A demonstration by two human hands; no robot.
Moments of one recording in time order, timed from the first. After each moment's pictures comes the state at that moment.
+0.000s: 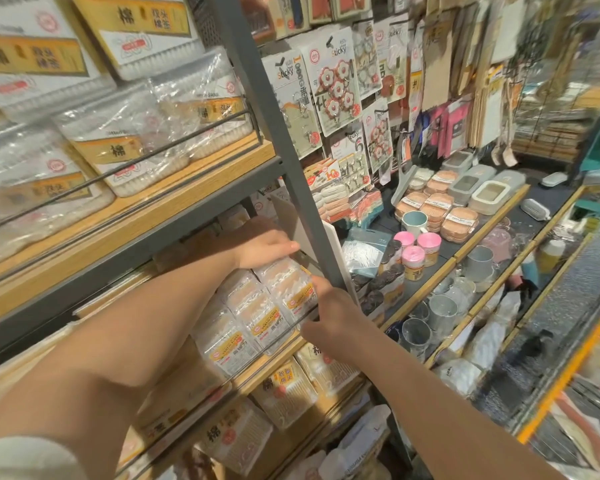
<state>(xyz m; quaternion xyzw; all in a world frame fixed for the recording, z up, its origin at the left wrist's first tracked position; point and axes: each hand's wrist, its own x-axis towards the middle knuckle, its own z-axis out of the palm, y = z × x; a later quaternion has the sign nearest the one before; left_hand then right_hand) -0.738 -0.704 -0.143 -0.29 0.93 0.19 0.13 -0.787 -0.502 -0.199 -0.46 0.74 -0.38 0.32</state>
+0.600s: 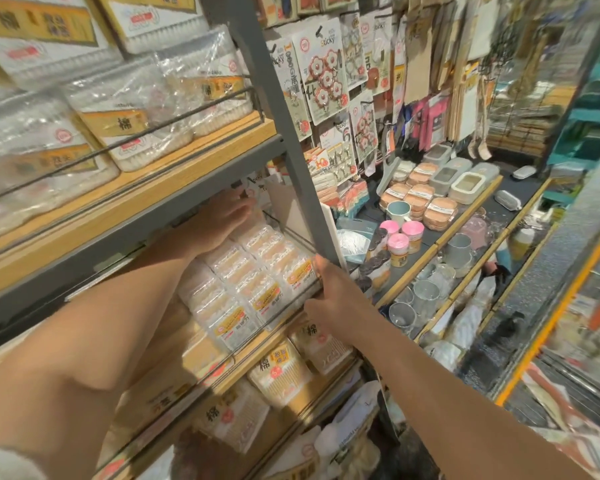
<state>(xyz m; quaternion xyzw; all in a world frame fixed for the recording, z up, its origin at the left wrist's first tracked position) -0.684 -0.738 -0.136 -0.25 0.95 0.17 -0.03 -0.770 -0.485 -0.192 -0.43 0.74 -0.43 0.29</state>
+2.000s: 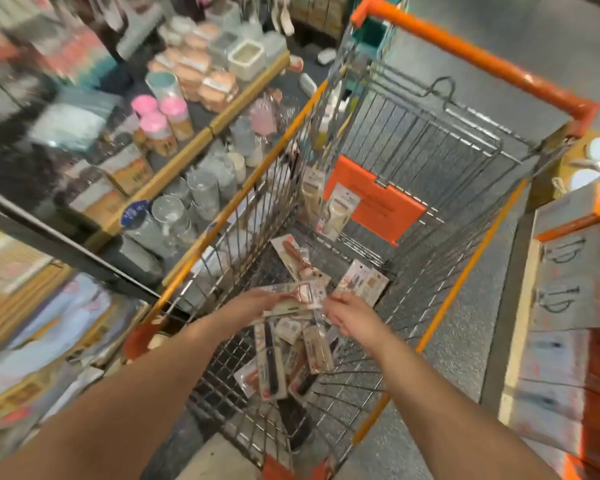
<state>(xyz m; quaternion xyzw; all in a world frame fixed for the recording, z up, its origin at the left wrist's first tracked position) -0.869 -0.232 -0.427 -0.31 0.71 0.55 0.31 -0.946 -0.024 -0.402 0.02 0.81 -0.38 0.44</state>
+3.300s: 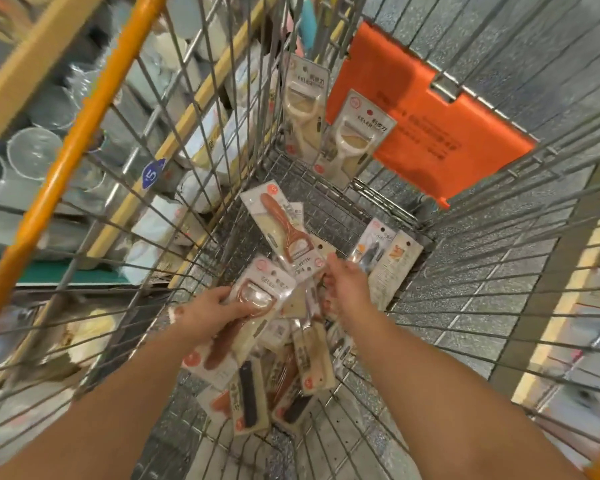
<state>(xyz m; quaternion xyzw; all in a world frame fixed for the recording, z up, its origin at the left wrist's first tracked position) -0.950 -0.230 -0.616 -0.45 0.61 0.53 0.37 -1.081 -0.030 -0.650 0.27 0.72 -0.47 0.43</state>
